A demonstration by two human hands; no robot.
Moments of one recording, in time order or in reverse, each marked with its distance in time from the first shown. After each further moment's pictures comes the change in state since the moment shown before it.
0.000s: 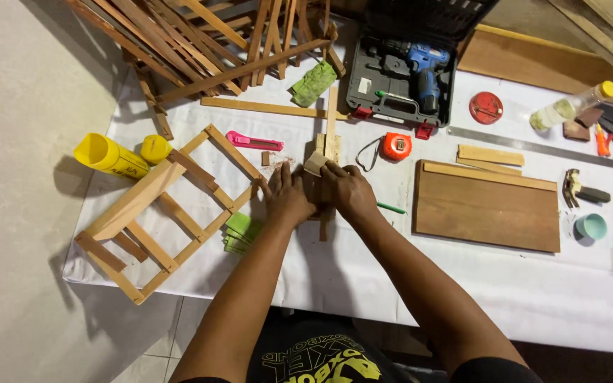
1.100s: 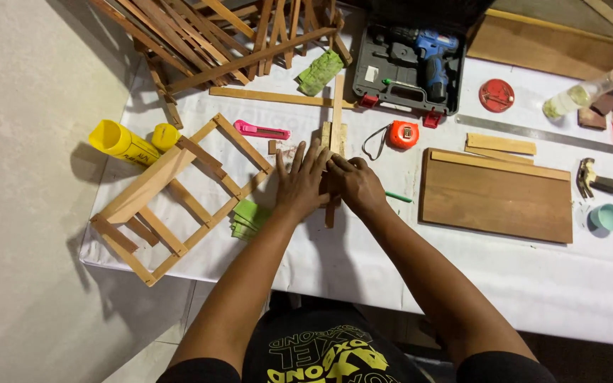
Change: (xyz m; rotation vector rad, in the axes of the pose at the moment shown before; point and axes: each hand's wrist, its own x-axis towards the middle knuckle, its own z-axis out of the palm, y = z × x) left_hand -0.041 0.012 -0.030 0.066 0.308 0.332; right_hand -0.015 -0.002 -0.009 -0.023 -0.033 -0.061
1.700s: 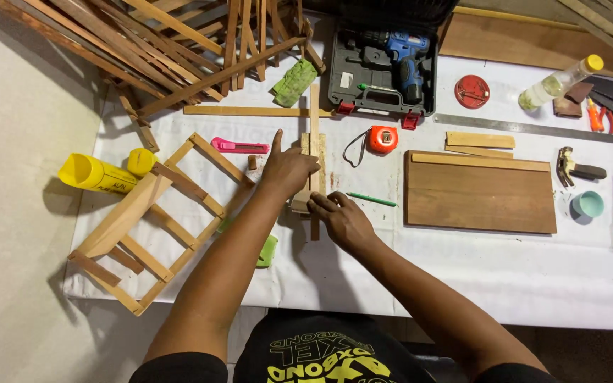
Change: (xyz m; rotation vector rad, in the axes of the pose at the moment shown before) left_hand 0.082 -0.019 0.003 0.127 -0.086 0.256; right_hand -0.048 -0.014 -0.004 0.053 0.021 -0.128
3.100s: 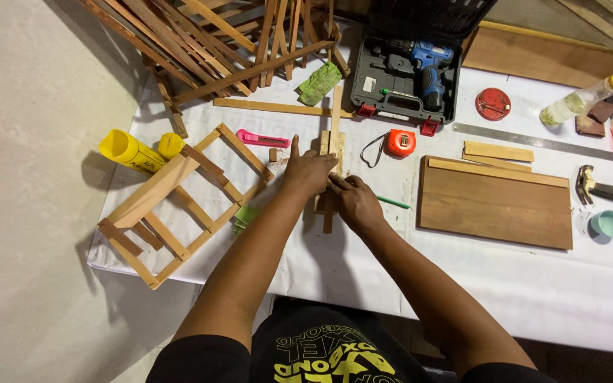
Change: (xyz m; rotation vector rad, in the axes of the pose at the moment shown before) left_hand -0.009 0.020 0.003 0.024 -0.157 -0.170; right_hand 0.026 0.007 0.001 -0.060 -0.020 0.096
